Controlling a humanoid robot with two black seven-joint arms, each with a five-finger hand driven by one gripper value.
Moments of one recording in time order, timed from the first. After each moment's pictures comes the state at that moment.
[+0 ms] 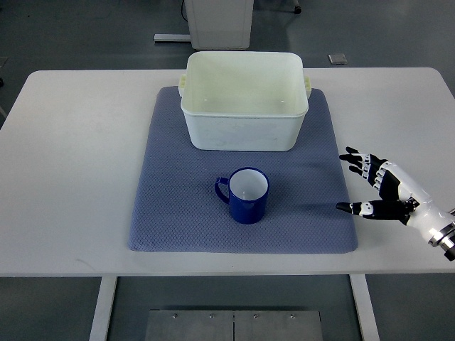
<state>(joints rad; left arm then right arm) -0.01 0.00 -0.10 -0.20 0.08 0.10 -0.12 0.42 -0.79 0.38 1.50 -0.57 -0.16 0.58</state>
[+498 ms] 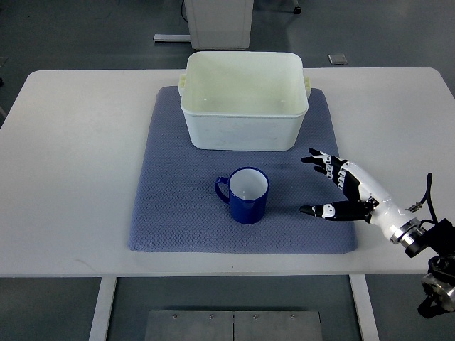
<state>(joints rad) -0.01 0.00 -0.10 -0.20 0.08 0.10 -0.12 0.55 -0.67 0.25 1.50 -0.60 -0.27 0.54</state>
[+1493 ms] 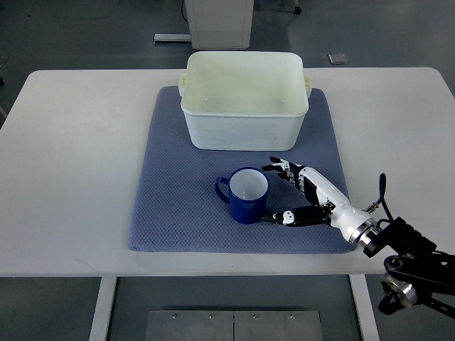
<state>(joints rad) -0.01 0.00 -0.10 -0.20 0.08 0.10 -0.12 0.66 -0.52 0.12 1.47 -0.59 -0.37 0.48</state>
